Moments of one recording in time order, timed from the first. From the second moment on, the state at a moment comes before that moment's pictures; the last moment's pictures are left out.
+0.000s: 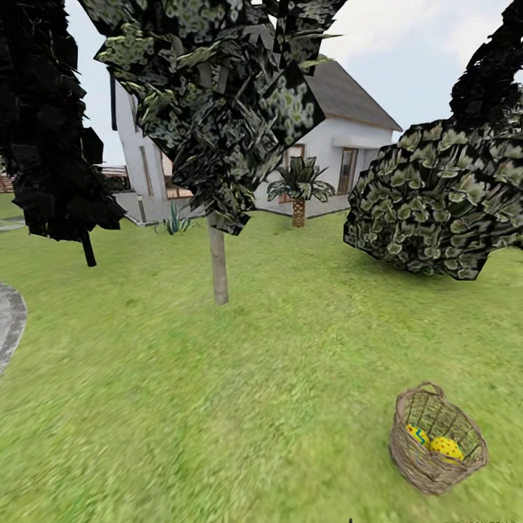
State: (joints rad) left arm -0.09 -0.02 0.03 -0.38 0.22 -0.25 0.01; right arm -0.25 0.04 0.00 -0.18 -0.01 -0.58 -0.25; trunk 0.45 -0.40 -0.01
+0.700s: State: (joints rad) left arm -0.09 -0.02 0.03 -0.39 0.22 -0.25 0.01; right arm -0.25 0.04 0.00 -0.18 -0.01 -0.58 -0.25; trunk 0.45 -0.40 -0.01
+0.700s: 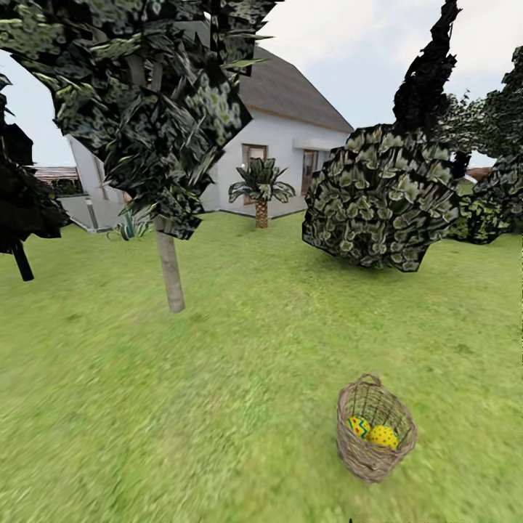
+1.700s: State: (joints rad) left arm -0.09 -0.02 0.03 -0.39 0.22 -0.25 0.01; right arm -0.25 0.04 0.01 -0.18 0.00 -0.58 -0.25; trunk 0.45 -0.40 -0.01
